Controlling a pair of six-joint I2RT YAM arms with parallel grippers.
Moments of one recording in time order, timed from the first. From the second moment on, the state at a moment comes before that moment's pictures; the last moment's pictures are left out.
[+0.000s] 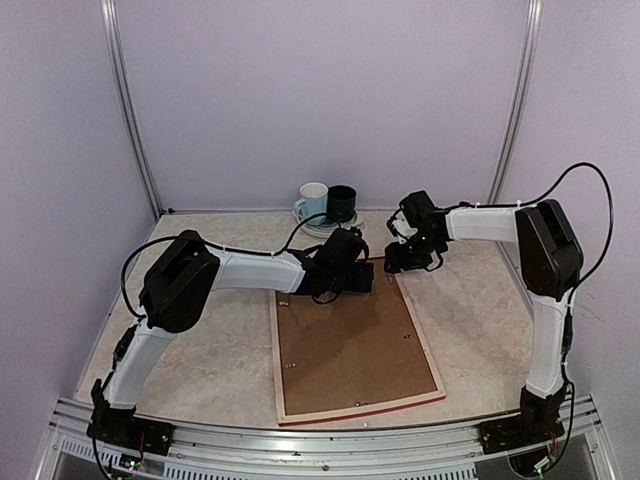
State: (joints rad) left arm -0.91 2.41 1.82 -0.08 -0.25 -0.49; right arm 0.44 2.07 1.49 -0.46 -0.09 0.15
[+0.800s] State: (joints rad) left arm -0.91 2.51 1.92 -0.01 -0.21 -0.52; right arm 0.48 2.11 1.52 -0.50 0.09 0.18
